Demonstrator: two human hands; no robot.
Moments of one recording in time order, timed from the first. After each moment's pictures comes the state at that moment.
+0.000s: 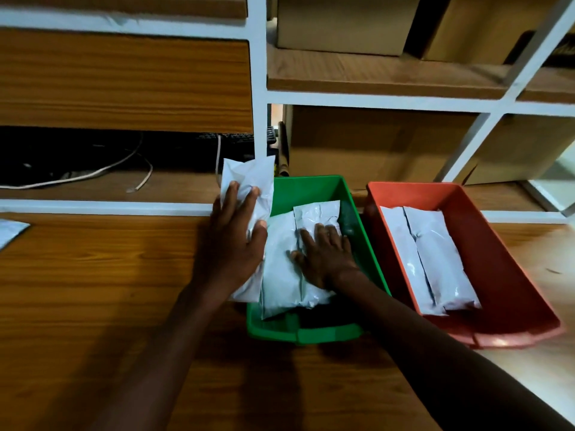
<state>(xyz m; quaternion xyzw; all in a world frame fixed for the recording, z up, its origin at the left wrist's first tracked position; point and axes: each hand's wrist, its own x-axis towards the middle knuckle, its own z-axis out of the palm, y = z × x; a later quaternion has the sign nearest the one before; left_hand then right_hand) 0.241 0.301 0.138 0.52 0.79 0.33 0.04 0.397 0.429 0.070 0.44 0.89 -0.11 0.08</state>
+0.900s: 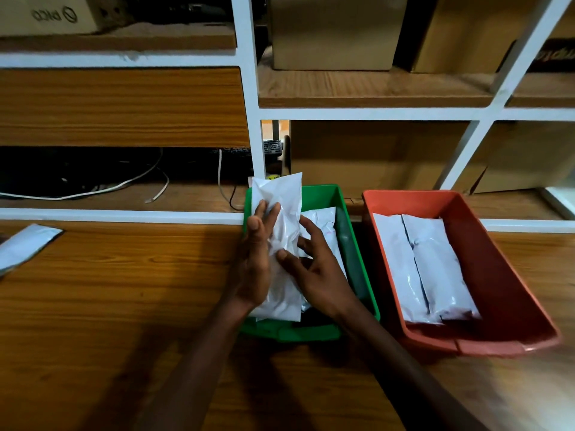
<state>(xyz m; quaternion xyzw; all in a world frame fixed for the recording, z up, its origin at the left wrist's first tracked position) 0.319 0.297 0.158 0.43 0.61 0.59 0.30 0.434 0.365 0.124 0.26 0.69 -0.60 -0.31</state>
